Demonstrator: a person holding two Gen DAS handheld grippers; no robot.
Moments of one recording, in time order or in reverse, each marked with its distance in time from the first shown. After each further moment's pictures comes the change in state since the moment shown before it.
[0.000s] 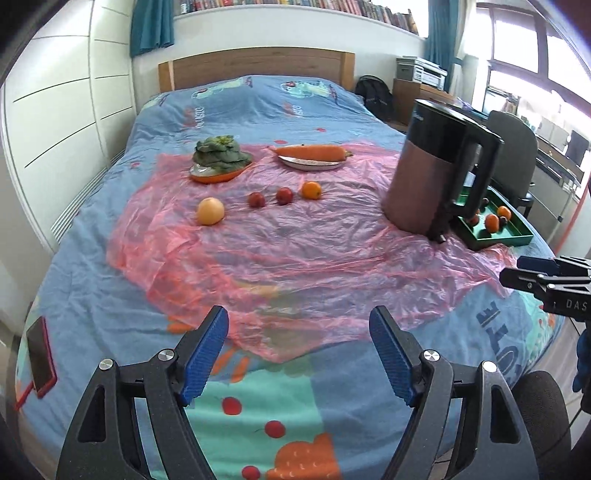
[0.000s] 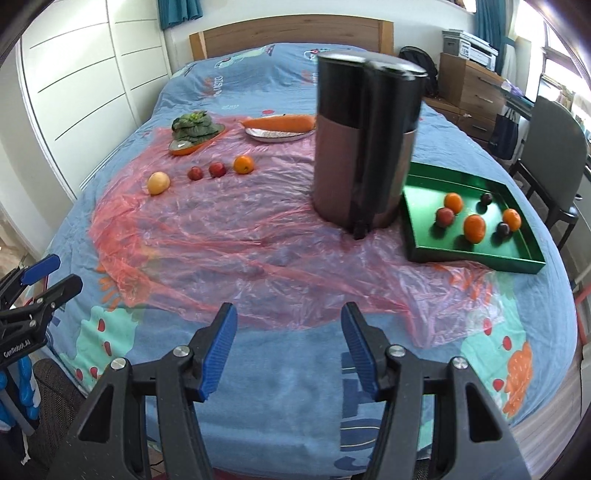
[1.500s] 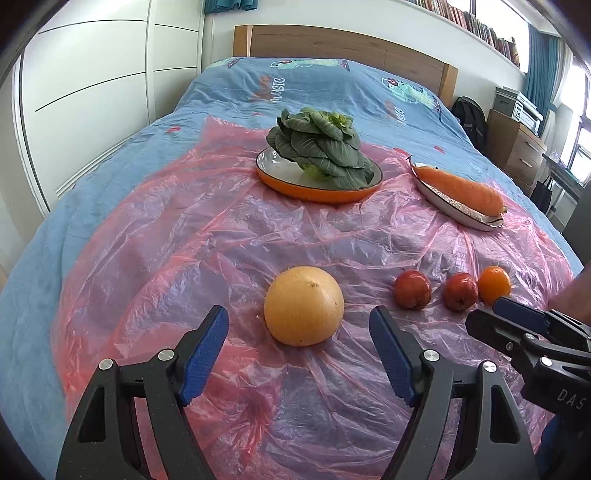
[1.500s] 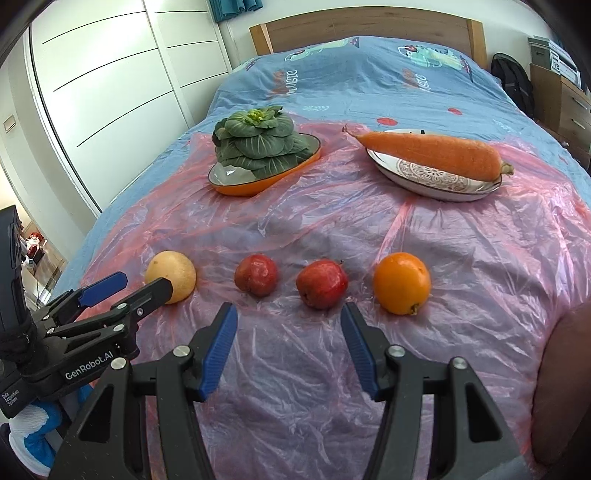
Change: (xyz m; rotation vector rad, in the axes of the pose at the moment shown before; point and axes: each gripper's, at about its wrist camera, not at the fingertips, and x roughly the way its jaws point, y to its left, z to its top) left arm 0.255 0.141 0.105 -0.246 0.007 0.148; right arm 0.275 0.120 0.187 -0.078 -0.057 0.271
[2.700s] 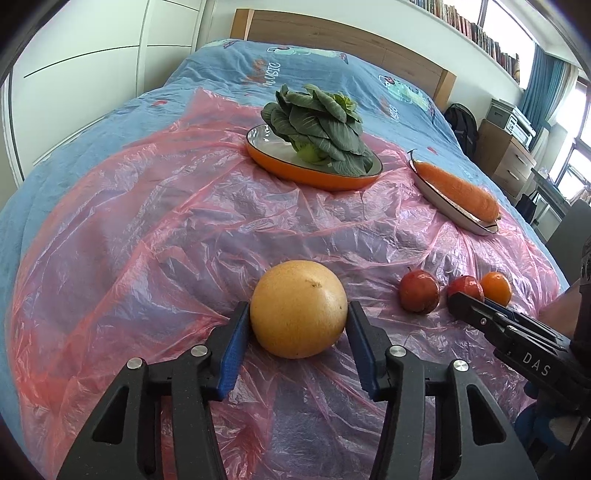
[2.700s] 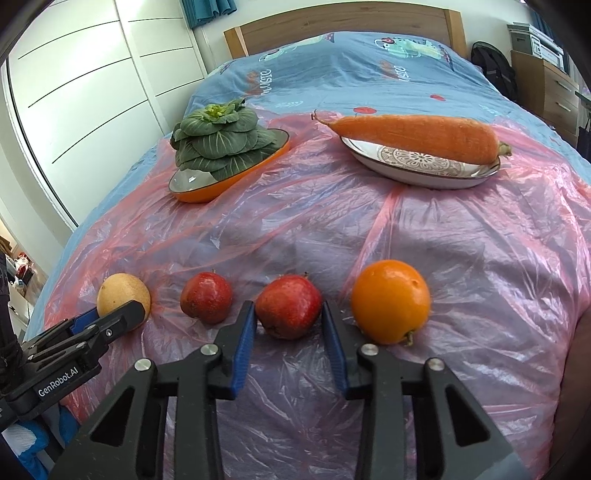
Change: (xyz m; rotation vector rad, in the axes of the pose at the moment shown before) left arm 0.030 0.014 -0.001 -0.067 0.033 -0.110; right arm 0.035 -0.022 0.000 0.068 -0.023 -0.048
